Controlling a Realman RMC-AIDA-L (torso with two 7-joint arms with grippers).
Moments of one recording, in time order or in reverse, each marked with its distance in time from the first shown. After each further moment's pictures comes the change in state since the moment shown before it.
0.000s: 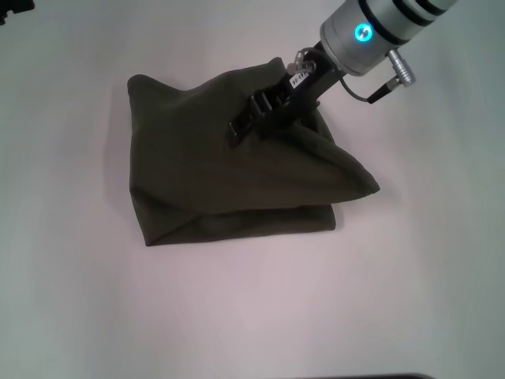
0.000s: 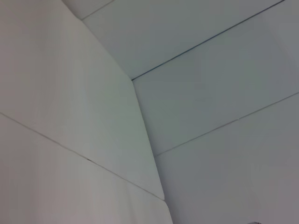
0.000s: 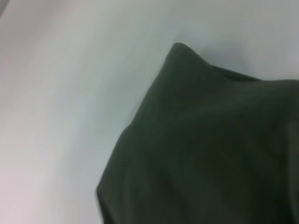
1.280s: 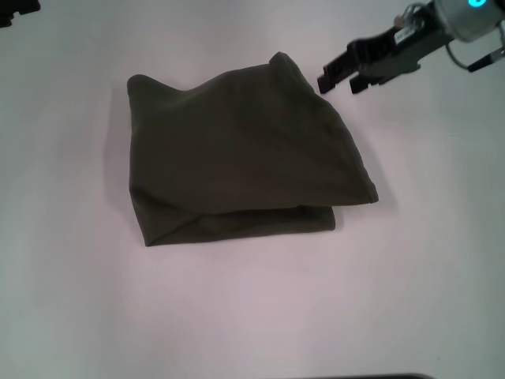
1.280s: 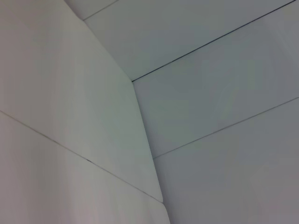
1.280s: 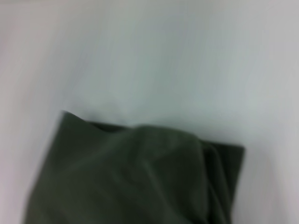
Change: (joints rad) left arm -0.007 0.000 -0.001 0.042 0.000 -0.020 0.015; right arm -0.222 -0.073 0.064 -0.309 -0.061 -0.072 0.144
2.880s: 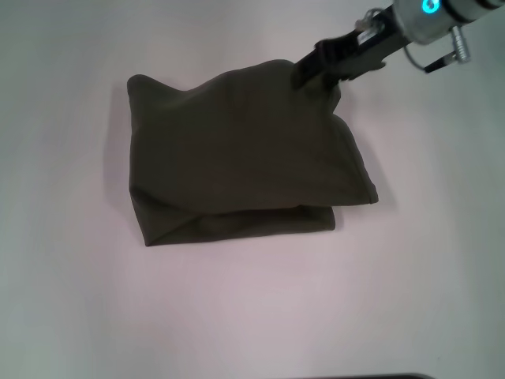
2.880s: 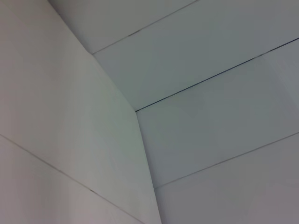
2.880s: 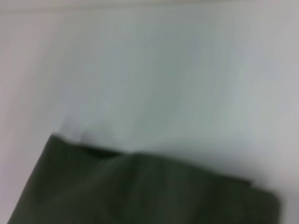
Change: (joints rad) left arm 0.001 0.031 -0.071 0.022 -0.006 -0.019 -0.019; right arm 0.086 -0.009 -0.060 0.233 0.054 0.223 -0.054
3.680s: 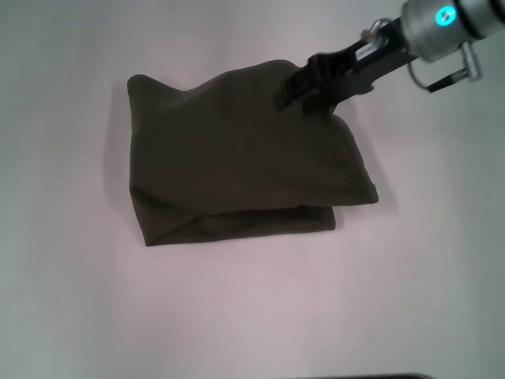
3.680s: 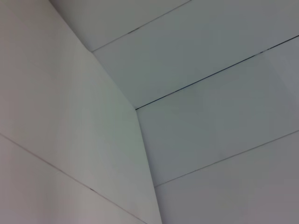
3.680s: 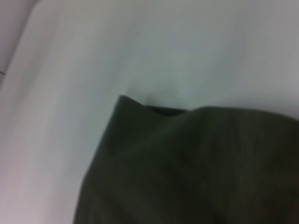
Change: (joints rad) left arm -0.003 0.000 0.007 0.001 0.001 -0.003 -0.001; right arm -0.026 0.025 0.138 -0.002 0.057 -0.173 -0.090
